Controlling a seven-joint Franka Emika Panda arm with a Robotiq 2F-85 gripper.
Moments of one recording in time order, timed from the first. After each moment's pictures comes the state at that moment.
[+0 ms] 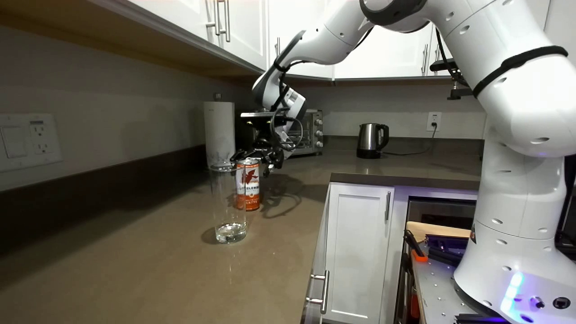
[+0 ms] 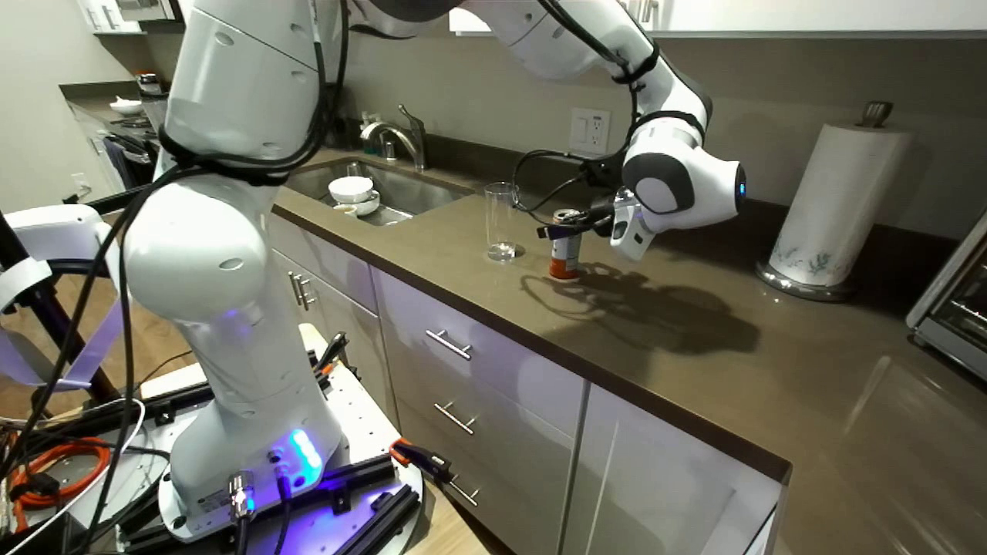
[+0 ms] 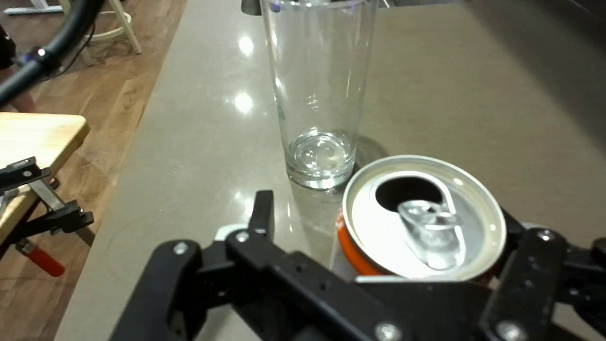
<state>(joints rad) -0.21 0.53 -0.20 -1.81 0.98 1.51 0.71</state>
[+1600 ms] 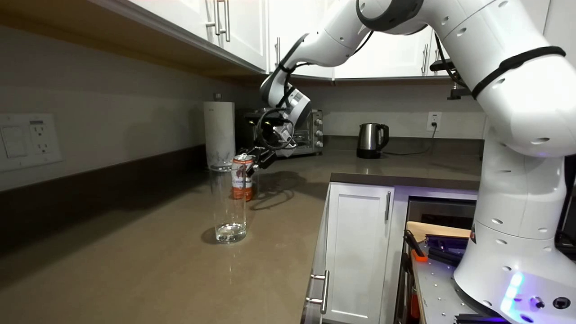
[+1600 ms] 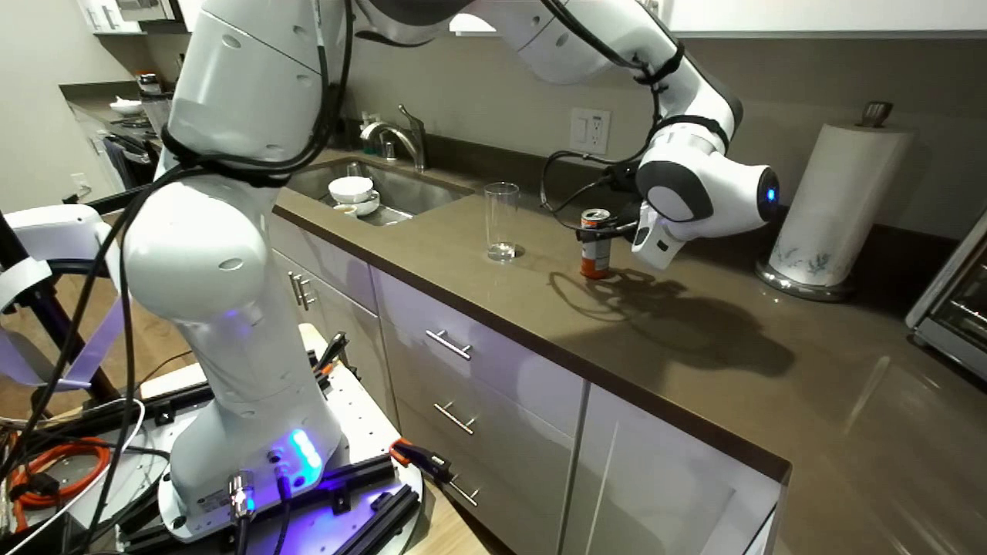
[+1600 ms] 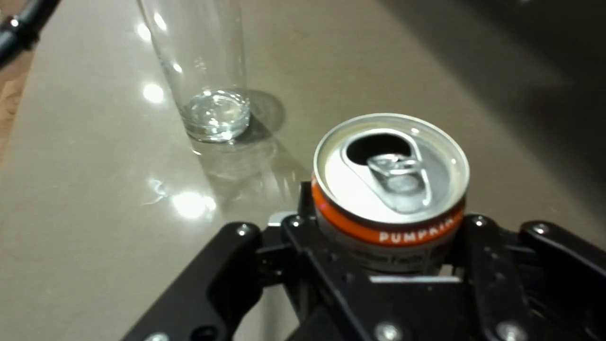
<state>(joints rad) -0.21 0.55 -0.26 -1.79 1.12 1.65 0.76</state>
